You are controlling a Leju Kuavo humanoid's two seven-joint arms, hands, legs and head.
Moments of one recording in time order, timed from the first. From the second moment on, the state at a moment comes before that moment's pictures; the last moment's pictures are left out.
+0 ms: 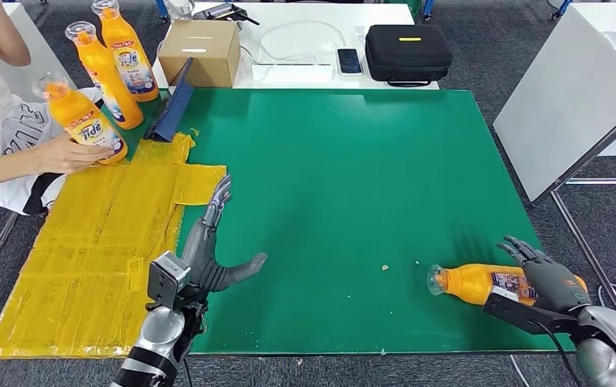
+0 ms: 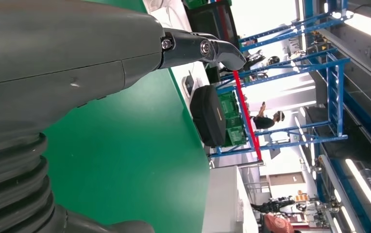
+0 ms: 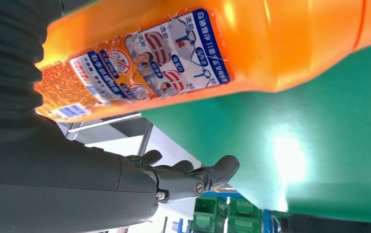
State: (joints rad) left arm -0.15 -0.19 -0.22 -1.32 -0.23 0.00 -0.66; right arm -0.04 -0.56 0.00 -1.29 0.82 0.10 -0.30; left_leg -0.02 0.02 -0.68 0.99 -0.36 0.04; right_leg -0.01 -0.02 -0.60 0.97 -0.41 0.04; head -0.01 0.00
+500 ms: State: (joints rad) left arm -0.15 -0.18 -0.22 -1.30 -0.22 -0.01 -0.66; right arm -0.07 -0.57 0.01 -1.18 0.88 0.10 -0.25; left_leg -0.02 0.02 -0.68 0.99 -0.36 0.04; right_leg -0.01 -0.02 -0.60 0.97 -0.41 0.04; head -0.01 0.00
